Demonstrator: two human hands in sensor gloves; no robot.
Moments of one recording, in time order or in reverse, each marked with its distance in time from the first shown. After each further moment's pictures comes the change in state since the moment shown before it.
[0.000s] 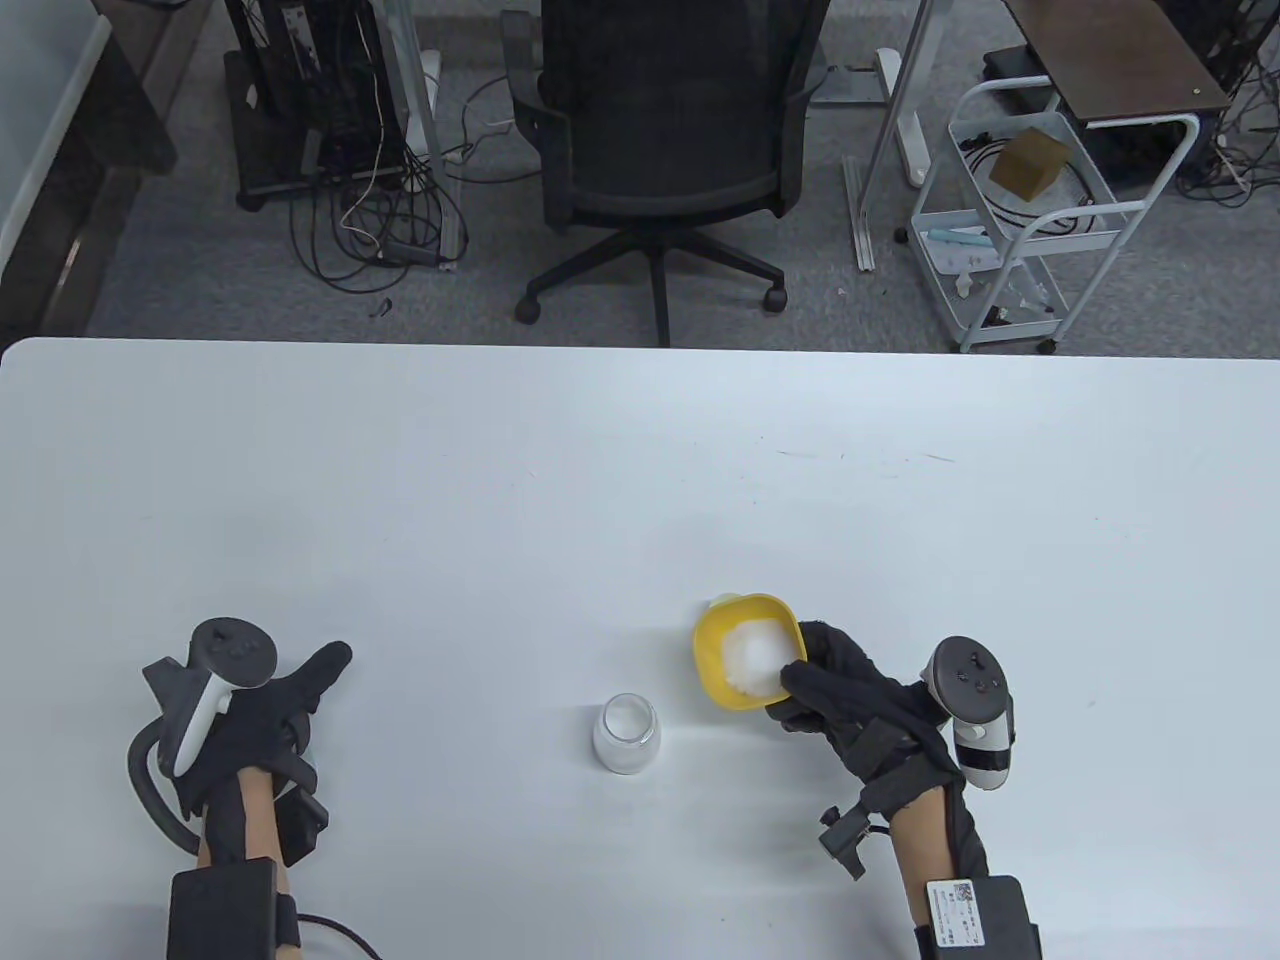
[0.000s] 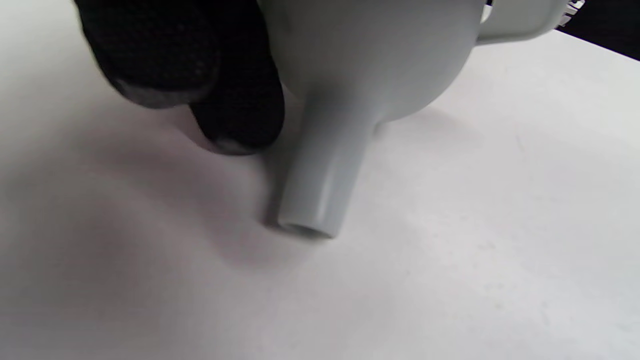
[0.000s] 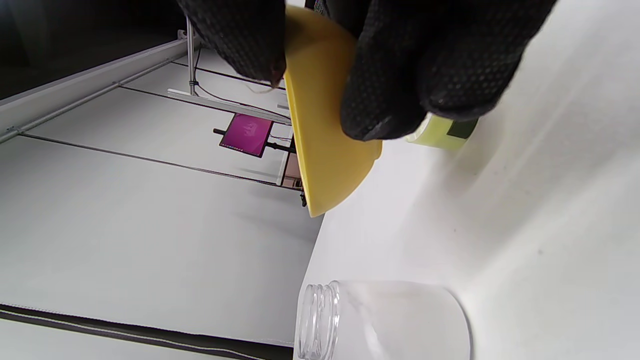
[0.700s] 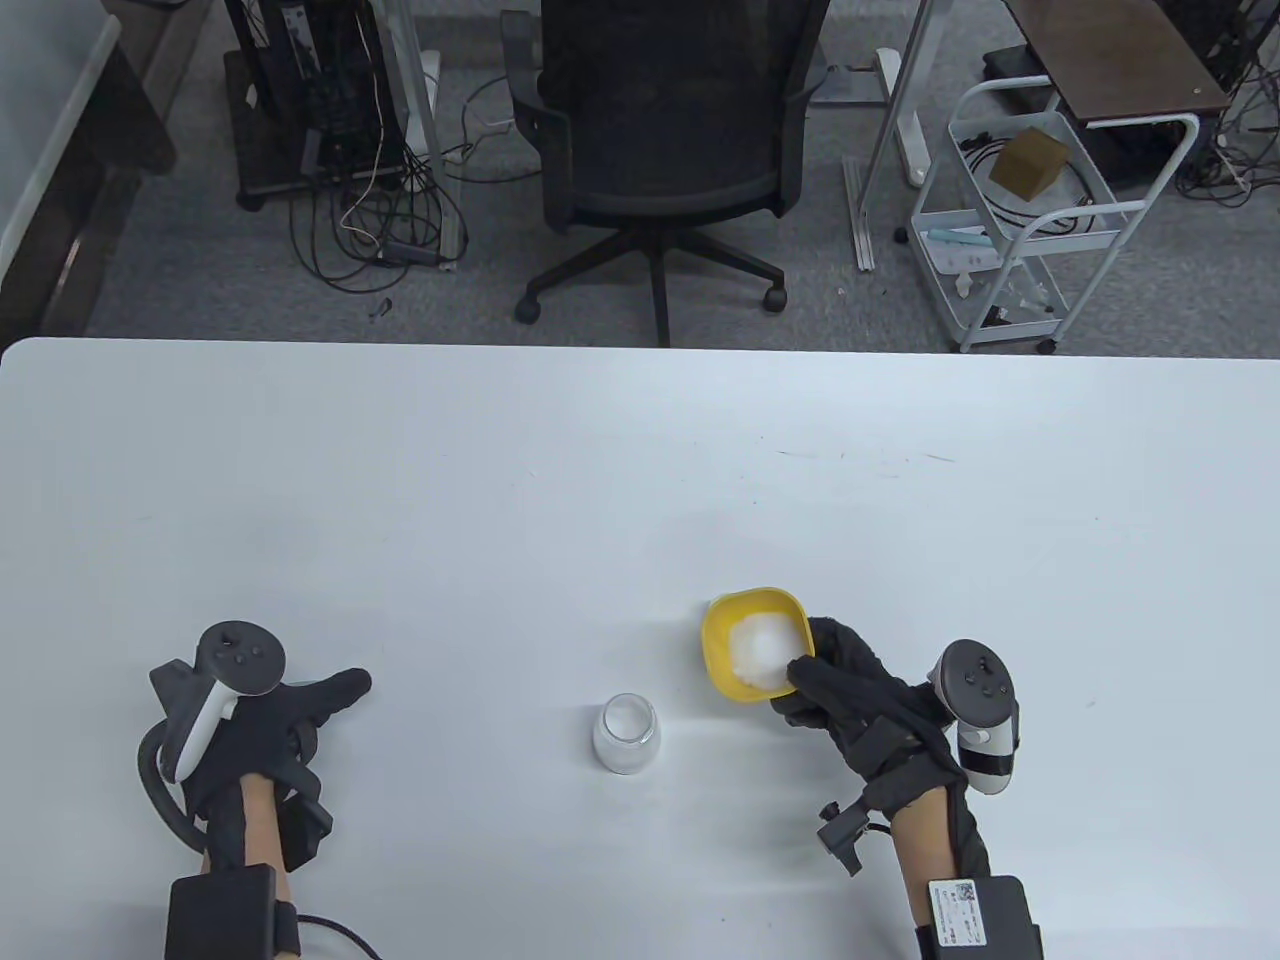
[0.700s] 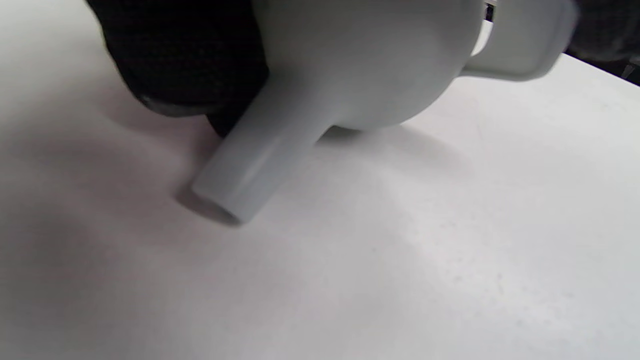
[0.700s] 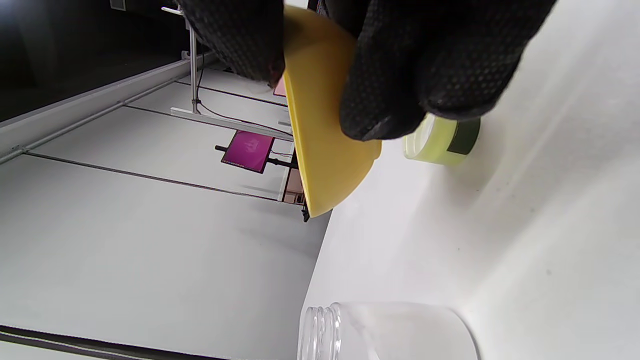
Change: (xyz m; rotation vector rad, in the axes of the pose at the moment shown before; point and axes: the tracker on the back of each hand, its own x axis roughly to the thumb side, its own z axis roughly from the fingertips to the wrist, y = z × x) left_hand 0.004 -0.005 0.001 0.015 -0.081 0.004; right_hand 0.001 -0.002 0.002 -0.052 -0.006 -0.019
